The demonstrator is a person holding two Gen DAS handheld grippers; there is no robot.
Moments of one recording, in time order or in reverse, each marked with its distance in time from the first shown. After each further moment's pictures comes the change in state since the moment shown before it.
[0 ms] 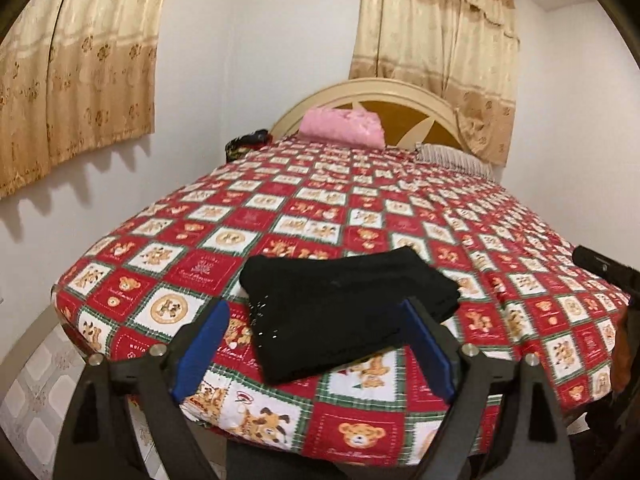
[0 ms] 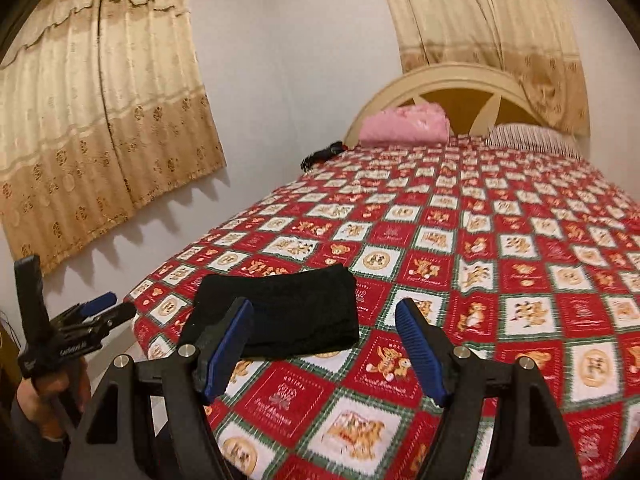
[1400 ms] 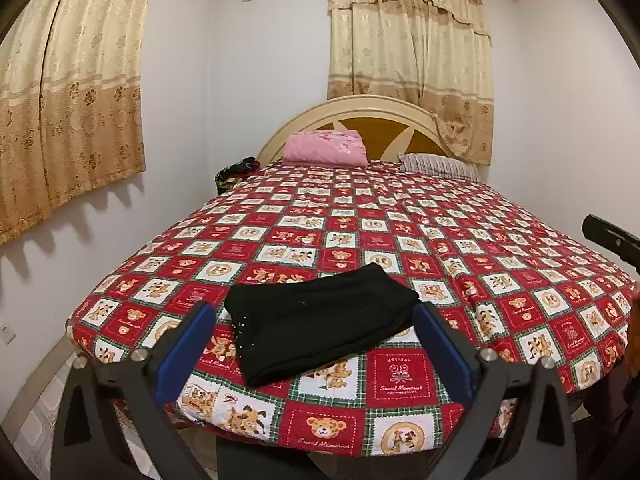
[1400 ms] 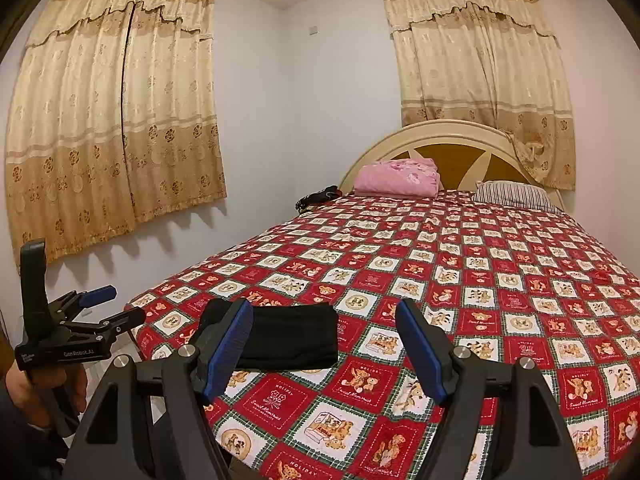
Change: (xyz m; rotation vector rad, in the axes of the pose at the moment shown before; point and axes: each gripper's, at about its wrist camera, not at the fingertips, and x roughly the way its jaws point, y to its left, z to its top) left arm -0.047 -0.049 0.007 0.093 -0.067 0.010; right arm -0.089 0.015 0.011 -0.099 -0.148 -0.053
